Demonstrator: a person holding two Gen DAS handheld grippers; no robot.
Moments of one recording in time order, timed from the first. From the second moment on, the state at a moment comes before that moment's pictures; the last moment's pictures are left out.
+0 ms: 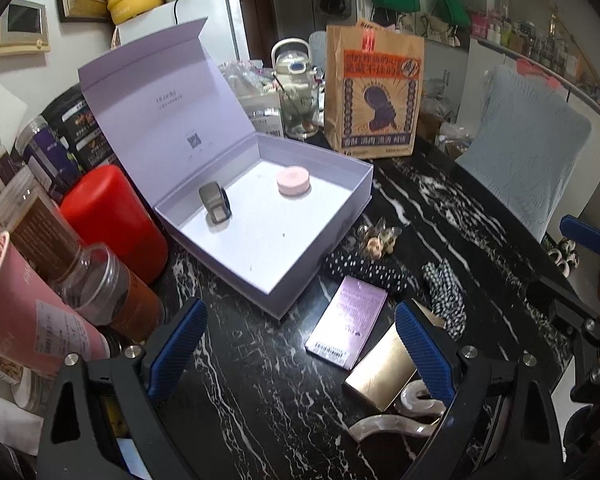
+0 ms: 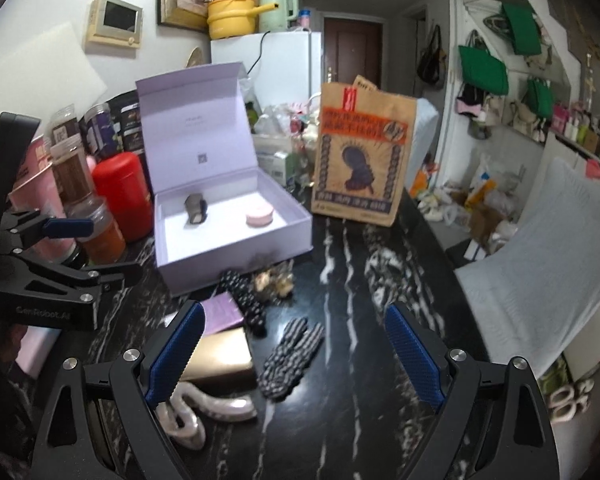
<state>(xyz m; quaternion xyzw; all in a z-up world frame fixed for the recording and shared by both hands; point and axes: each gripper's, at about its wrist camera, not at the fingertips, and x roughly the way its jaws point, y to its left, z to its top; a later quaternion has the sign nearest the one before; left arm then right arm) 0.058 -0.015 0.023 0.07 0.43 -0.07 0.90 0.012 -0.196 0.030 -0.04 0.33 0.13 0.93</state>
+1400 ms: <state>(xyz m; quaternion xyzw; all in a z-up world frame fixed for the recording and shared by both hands) 0.031 0.016 -0.051 0.06 0.49 -0.12 0.86 0.006 -0.108 -0.078 -0.12 0.43 0.24 0.86</state>
